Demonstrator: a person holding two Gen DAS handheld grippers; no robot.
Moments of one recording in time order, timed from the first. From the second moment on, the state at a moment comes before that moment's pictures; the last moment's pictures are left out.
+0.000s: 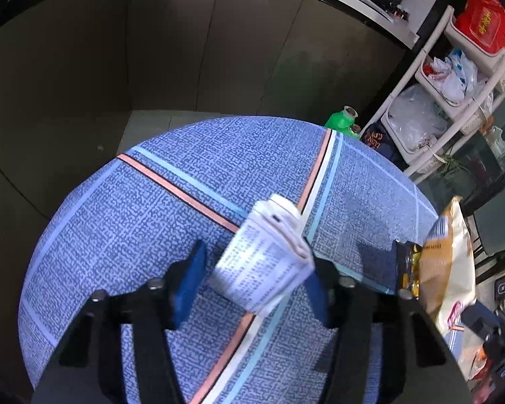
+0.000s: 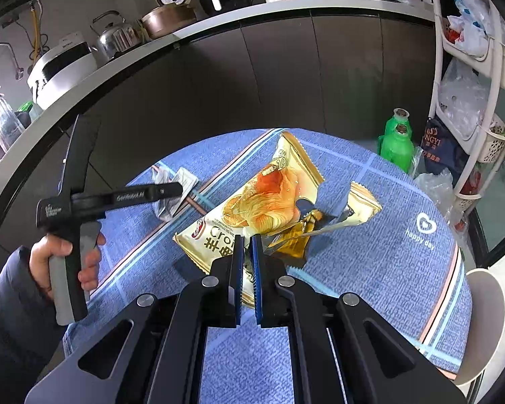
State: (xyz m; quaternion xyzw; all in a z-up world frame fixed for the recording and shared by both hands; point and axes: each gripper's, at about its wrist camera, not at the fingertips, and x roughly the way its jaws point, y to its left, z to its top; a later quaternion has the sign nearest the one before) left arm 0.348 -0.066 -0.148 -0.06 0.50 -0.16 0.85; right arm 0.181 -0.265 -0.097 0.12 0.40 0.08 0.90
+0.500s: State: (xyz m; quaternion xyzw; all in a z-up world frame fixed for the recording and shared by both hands) left arm 0.274 -0.079 -0.094 -0.08 0.45 -0.21 0.86; right arm 0.128 -0.276 -0.073 0.14 0.38 0.09 0.91
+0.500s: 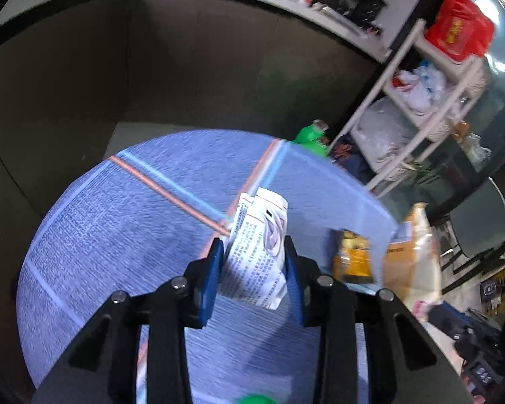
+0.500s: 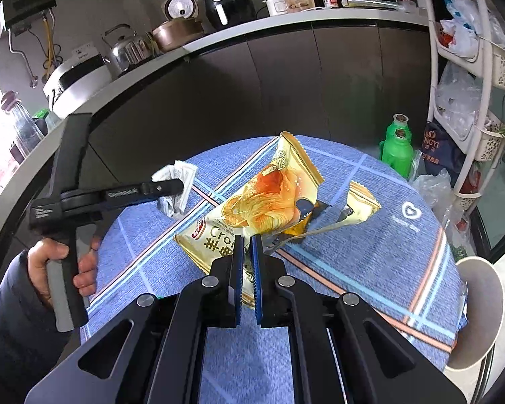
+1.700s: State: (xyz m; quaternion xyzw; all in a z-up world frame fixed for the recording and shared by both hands) left arm 0.128 -0.378 -0.060 0.08 0.43 -0.46 0.77; right arm -0.038 -0.501 -0.154 0.28 0.37 -0.12 0.88
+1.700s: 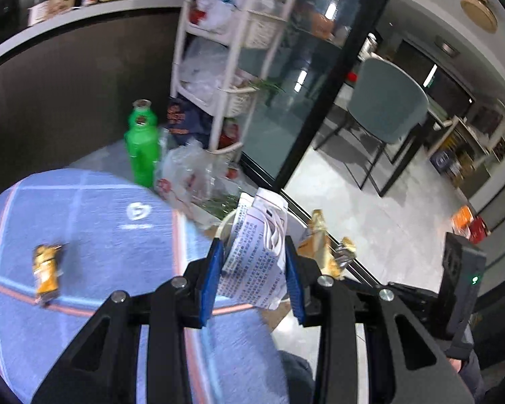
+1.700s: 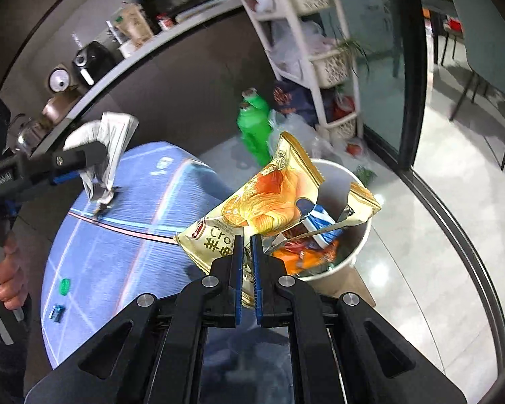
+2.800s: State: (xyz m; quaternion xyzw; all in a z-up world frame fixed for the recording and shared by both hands) left arm 0.128 -0.426 -0.077 0.14 0.40 -0.37 0.82; right arm -0.016 -0.511 -0.165 0.22 0.37 -0.09 0.90
